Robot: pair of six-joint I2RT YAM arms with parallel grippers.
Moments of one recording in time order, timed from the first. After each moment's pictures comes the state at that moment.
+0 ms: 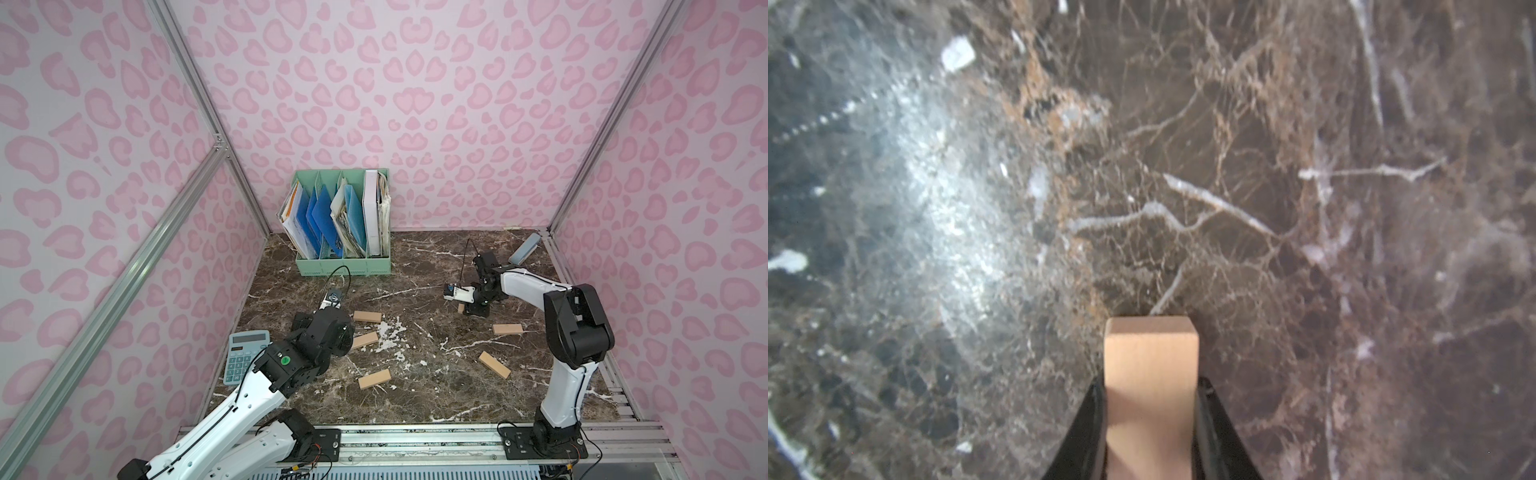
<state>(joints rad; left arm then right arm) -0.68 0.83 0.83 -0.82 -0.63 -0.20 0.33 1.96 1.29 -0.66 -0.22 -1.08</state>
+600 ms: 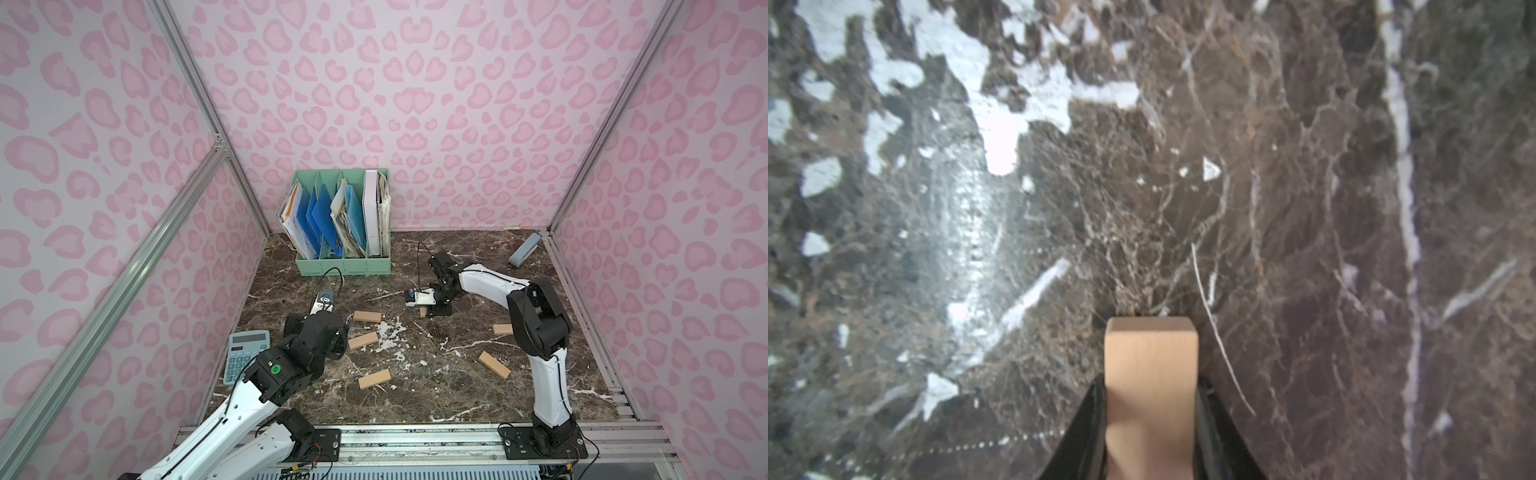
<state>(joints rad) -0.68 0.77 0.81 -0.82 -0.67 -0.21 0.58 2.12 1.54 -0.75 -0.29 -1.07</state>
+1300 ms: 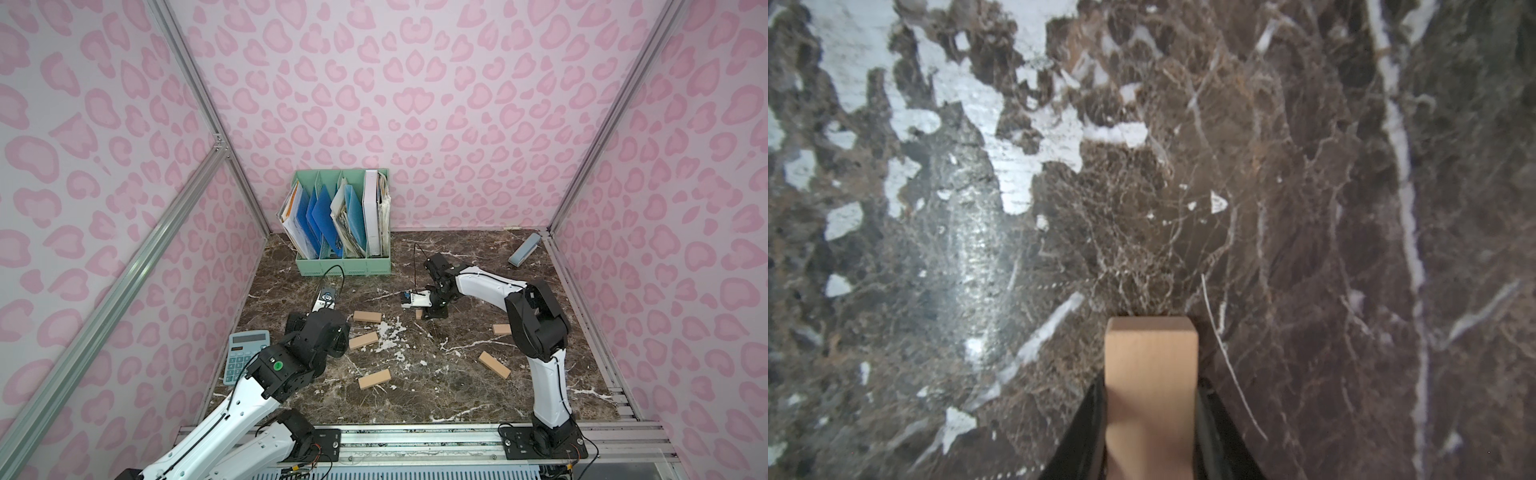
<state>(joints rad) -0.68 0.79 0.83 -0.82 -0.67 -0.21 0.59 2.10 1.52 -0.71 -0.29 -1.03</state>
